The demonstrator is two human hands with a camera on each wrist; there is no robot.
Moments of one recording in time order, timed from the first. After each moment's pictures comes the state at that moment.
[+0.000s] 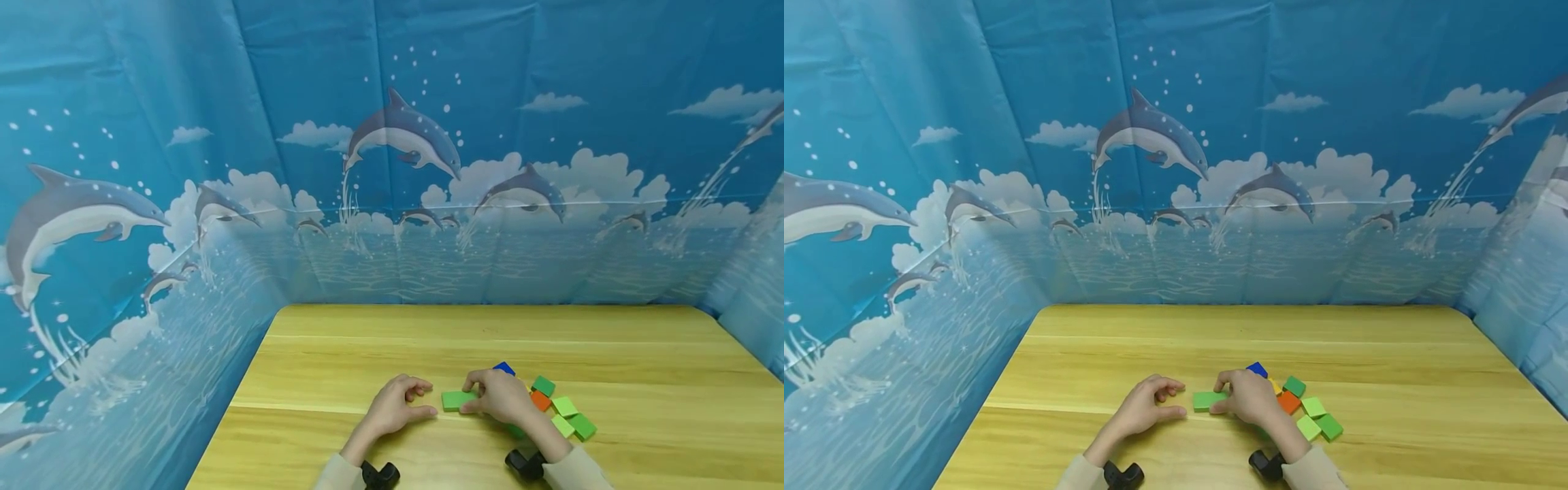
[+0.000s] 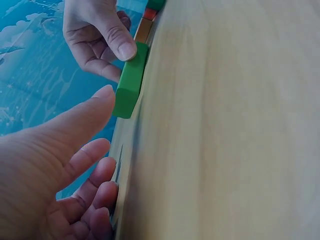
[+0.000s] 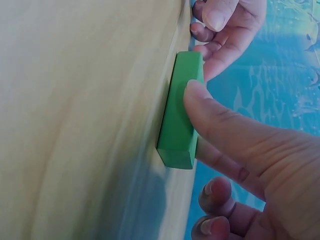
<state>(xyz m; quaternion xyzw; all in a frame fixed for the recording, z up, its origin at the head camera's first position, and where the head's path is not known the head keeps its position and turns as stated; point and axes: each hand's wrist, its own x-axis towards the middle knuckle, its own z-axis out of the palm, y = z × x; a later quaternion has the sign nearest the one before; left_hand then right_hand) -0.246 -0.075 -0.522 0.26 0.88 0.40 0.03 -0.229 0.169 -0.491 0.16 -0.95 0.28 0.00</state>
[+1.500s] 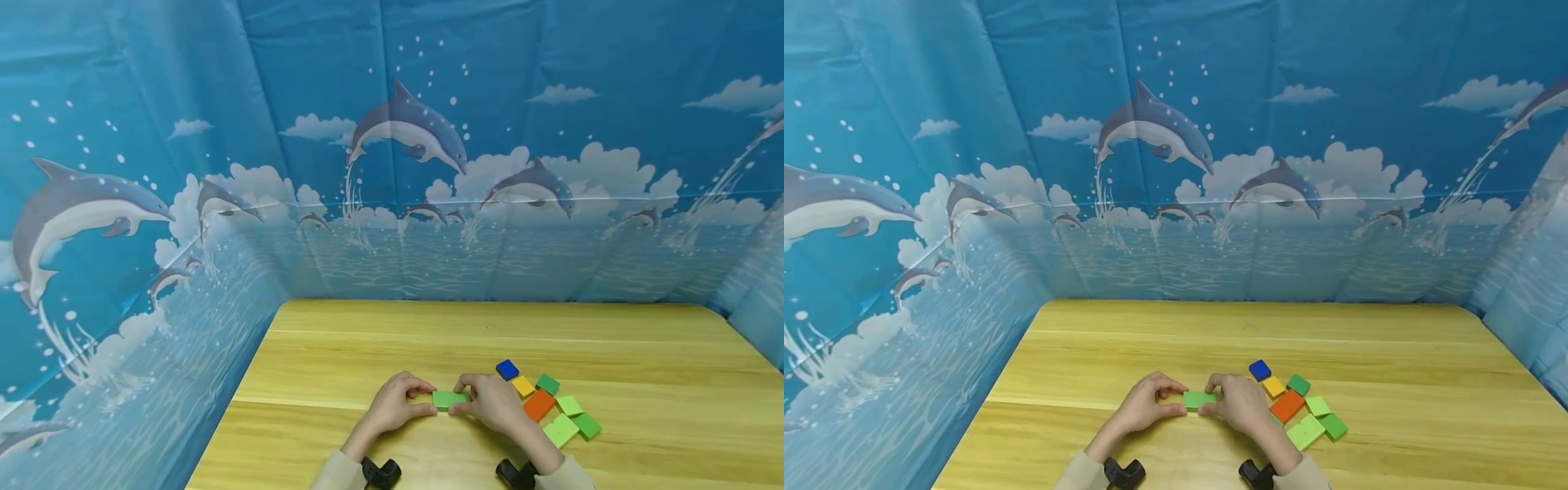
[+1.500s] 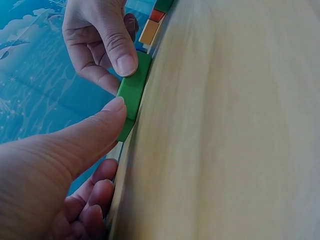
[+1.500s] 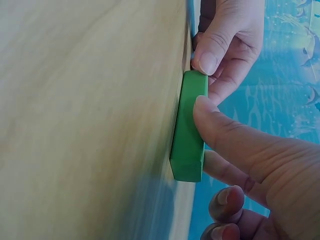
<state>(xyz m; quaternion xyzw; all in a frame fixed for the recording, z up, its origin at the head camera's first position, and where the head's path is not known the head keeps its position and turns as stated) -0.249 -0.078 -0.529 0.27 0.88 0.38 0.01 -0.219 0.142 -0.495 0.14 -0.95 0.27 0.04</state>
